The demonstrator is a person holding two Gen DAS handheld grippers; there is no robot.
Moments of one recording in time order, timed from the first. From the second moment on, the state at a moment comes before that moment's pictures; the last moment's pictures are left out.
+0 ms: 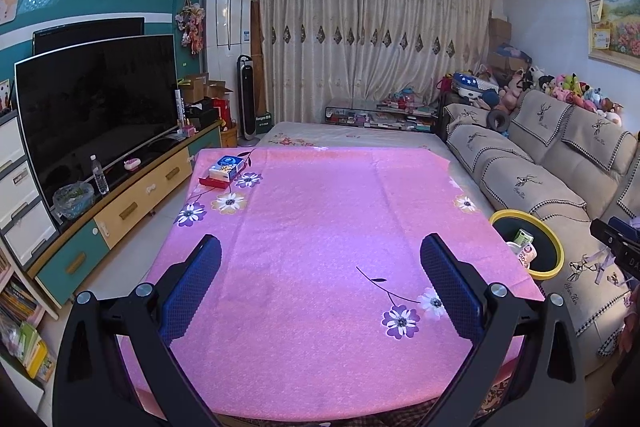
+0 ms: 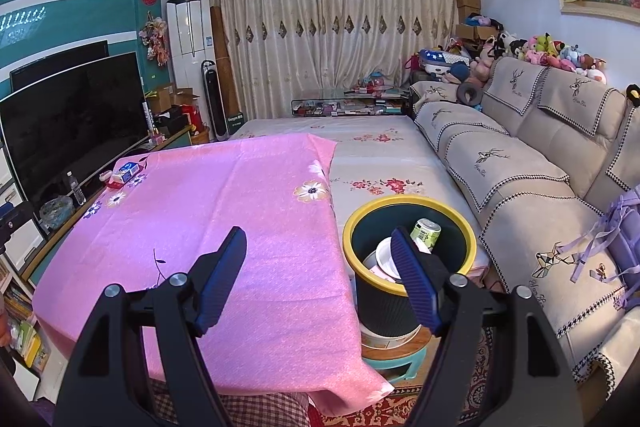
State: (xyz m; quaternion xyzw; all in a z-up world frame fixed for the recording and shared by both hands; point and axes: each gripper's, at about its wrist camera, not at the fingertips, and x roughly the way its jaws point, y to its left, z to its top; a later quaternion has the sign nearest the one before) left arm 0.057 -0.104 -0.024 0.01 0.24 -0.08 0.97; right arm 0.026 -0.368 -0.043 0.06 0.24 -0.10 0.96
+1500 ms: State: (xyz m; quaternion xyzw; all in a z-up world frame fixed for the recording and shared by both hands) left arm 0.059 -0.112 -0.028 0.01 0.25 -0.09 0.96; right arm 0.028 -0.368 -0.045 0.06 0.25 -0.10 0.96
